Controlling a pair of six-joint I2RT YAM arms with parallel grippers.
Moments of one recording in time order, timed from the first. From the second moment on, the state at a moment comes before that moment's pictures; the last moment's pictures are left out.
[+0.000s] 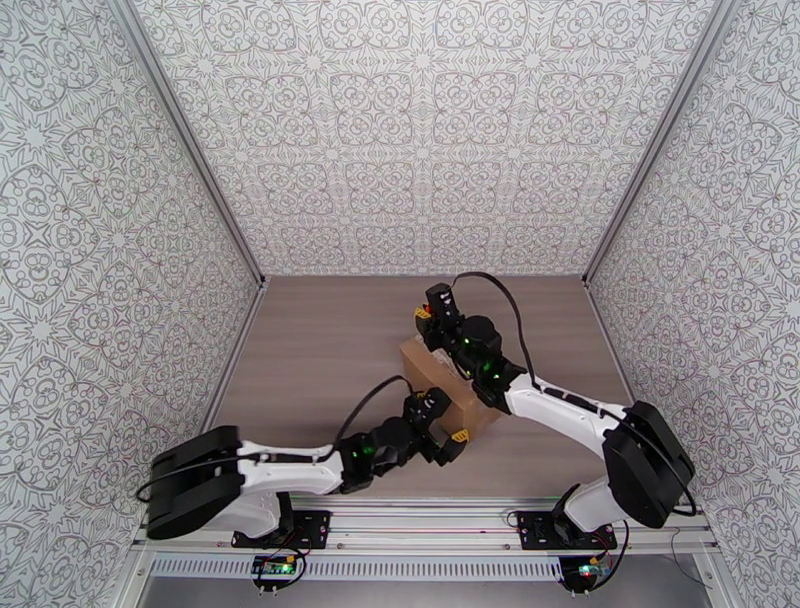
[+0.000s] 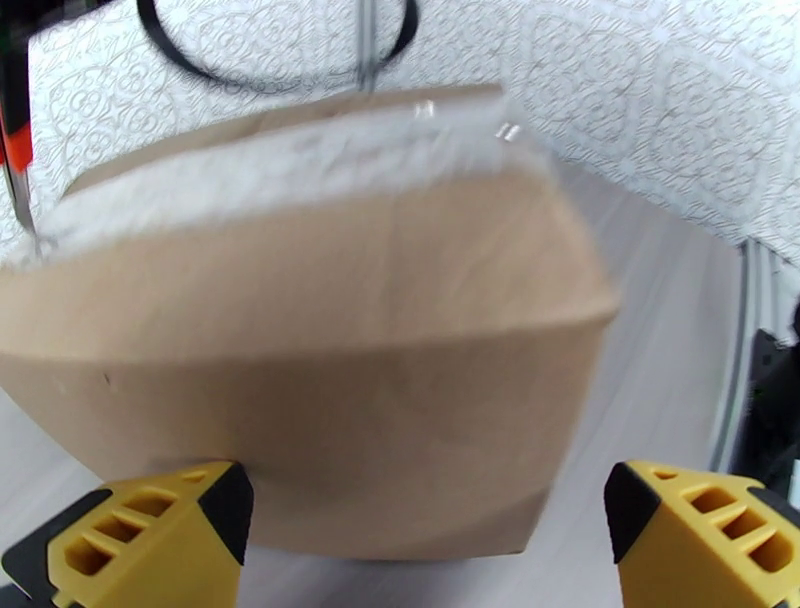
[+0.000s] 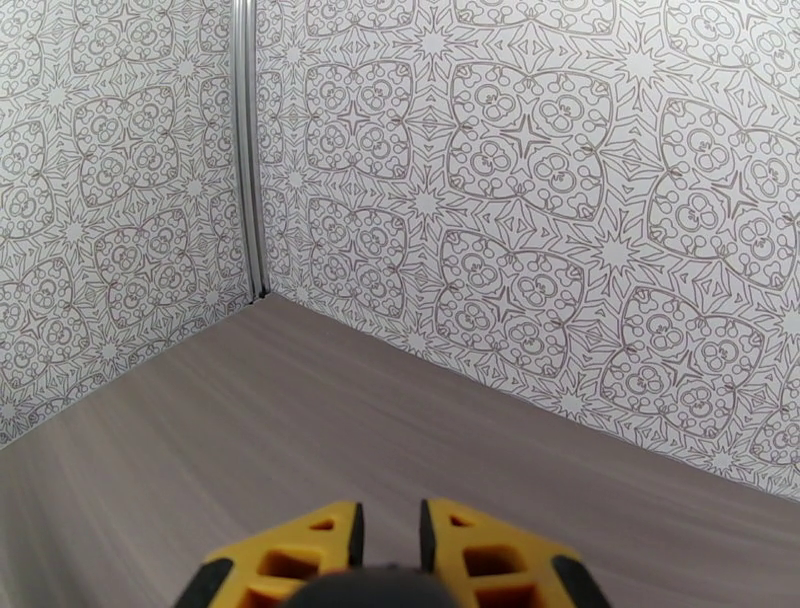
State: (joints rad) left arm -1.21 1.49 0.52 0.67 -0.36 -0.15; right arm 0.70 1.50 0.93 0.52 0.08 0.00
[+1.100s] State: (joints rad) left arm -1.46 1.93 0.76 1.29 -1.05 0.21; right arm 0.71 1.43 0.90 0.46 0.12 0.00
